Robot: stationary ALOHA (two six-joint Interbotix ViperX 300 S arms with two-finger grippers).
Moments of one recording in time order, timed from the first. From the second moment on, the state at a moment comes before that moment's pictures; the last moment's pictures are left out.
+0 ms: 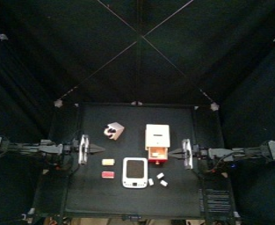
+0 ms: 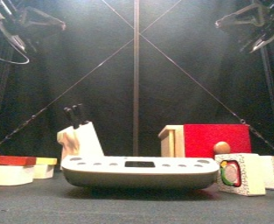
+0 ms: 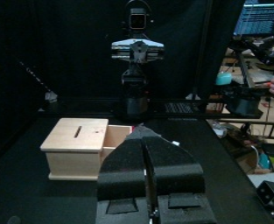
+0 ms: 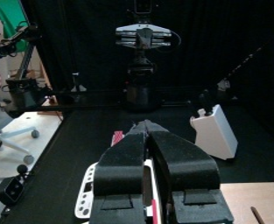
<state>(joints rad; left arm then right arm) 0.00 -0.96 1.18 0.00 -0.30 0.00 0.00 -0.96 1.17 0.00 -0.29 0.00</state>
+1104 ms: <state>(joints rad) -0.03 -0.95 1.24 0.03 -0.32 0.00 -0.06 -0.74 0.85 0.16 0.65 0.89</state>
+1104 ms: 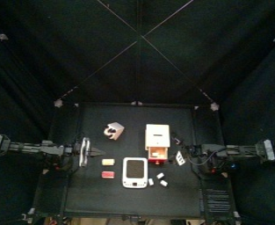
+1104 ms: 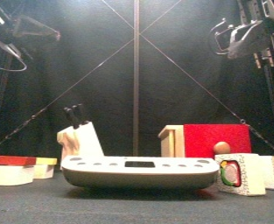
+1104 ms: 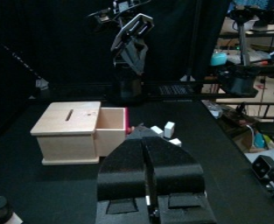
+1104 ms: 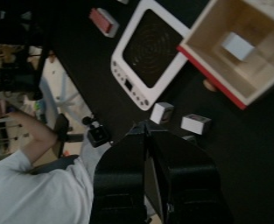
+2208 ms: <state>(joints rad) -0.03 -0.95 1.26 0.01 -0.32 0.00 0.42 -0.52 0.80 -0.29 0.89 1.60</state>
